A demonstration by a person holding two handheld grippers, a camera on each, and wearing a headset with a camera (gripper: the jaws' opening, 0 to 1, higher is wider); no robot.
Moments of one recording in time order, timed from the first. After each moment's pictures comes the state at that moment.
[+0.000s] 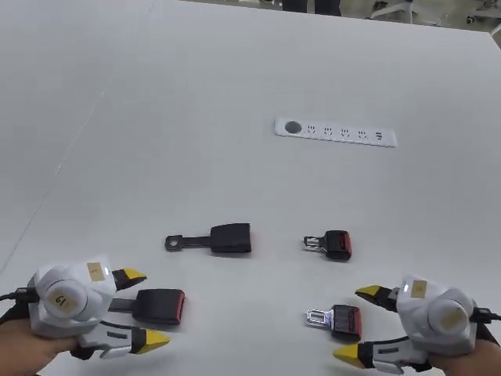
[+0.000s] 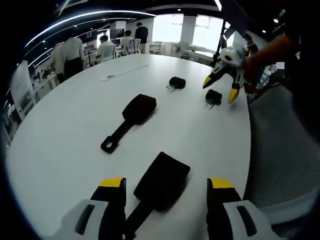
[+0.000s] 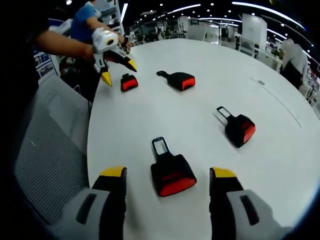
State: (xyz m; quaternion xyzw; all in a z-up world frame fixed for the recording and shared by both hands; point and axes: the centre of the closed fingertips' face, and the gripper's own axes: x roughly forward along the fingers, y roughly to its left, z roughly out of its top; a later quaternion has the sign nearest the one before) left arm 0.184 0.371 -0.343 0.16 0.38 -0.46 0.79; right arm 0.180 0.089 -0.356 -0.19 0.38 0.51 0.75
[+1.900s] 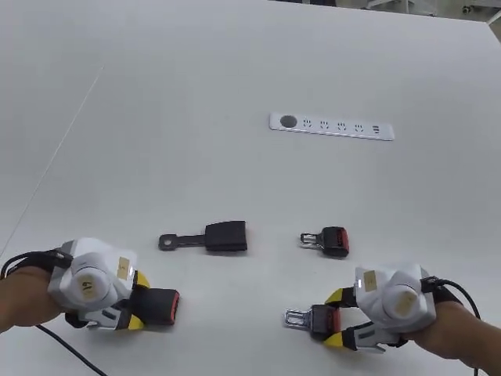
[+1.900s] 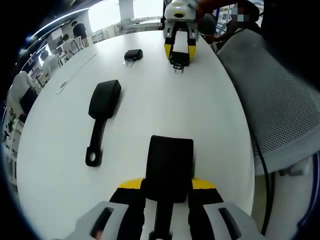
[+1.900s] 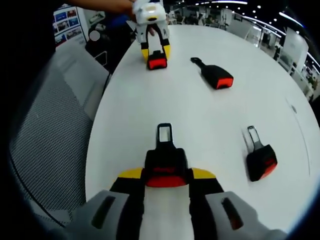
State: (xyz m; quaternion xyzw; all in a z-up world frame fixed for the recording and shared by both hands) left arm 0.188 0.386 -0.372 0.34 0.39 -0.57 0.63; right arm 0.181 0.117 -0.370 -0.30 0.38 0.60 0.64
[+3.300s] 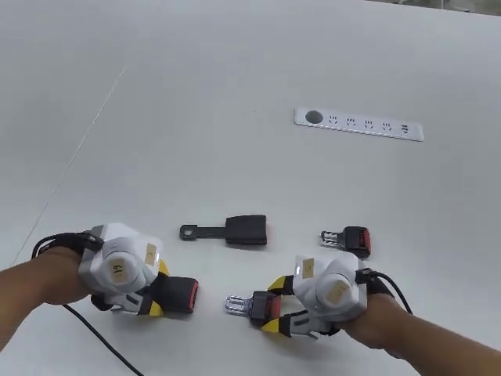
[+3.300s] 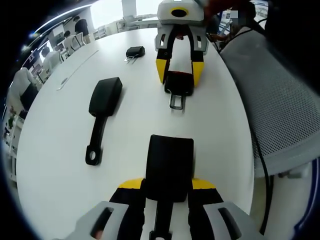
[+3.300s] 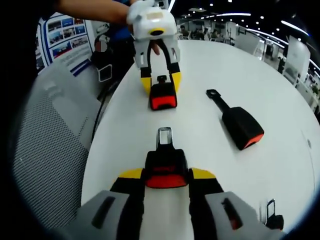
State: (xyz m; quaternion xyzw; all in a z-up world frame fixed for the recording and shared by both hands) left arm 0.189 0.385 -0.373 0.35 0.41 -0.56 0.63; right arm 0.184 0.241 -0.368 -0.26 0.33 0.64 0.65
